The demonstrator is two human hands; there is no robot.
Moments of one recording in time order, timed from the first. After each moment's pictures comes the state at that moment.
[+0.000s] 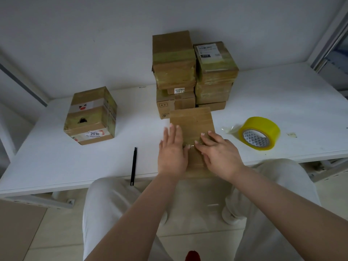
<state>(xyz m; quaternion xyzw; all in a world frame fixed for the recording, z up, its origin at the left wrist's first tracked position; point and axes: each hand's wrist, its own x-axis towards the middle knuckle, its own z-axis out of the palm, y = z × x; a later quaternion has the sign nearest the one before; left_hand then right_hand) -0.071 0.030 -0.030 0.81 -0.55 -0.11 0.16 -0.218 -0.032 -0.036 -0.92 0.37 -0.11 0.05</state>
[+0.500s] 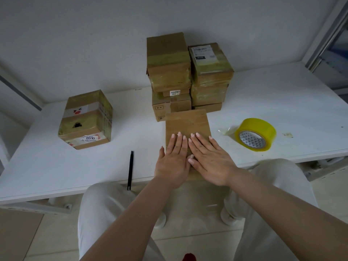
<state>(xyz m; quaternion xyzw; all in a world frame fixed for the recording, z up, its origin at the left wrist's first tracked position) -0.069 0.034 -0.034 0.75 -0.65 -0.14 -0.03 -0.215 -0.032 -0.036 -0.94 0.32 0.05 0.11</state>
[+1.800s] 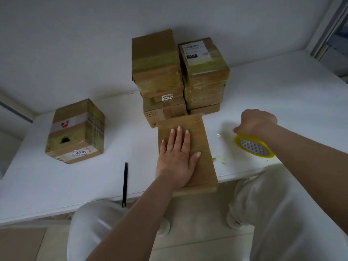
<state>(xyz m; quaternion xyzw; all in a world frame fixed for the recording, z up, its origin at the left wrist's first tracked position) -0.070 -0.018 -0.043 0.75 -0.66 -0.10 -0.01 -0.260 -0.184 -0.003 -0.73 0.65 0.16 0.13</state>
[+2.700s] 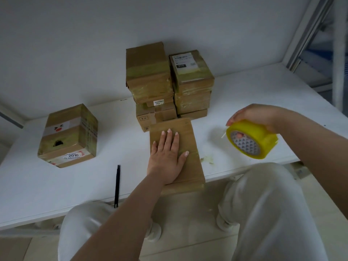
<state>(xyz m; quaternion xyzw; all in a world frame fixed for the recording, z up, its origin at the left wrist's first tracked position) -0.068 -0.019 -0.041 0.74 -0.66 -0.11 -0.01 -0.311 -0.164 0.059 -0.64 0.61 -0.01 0.46</state>
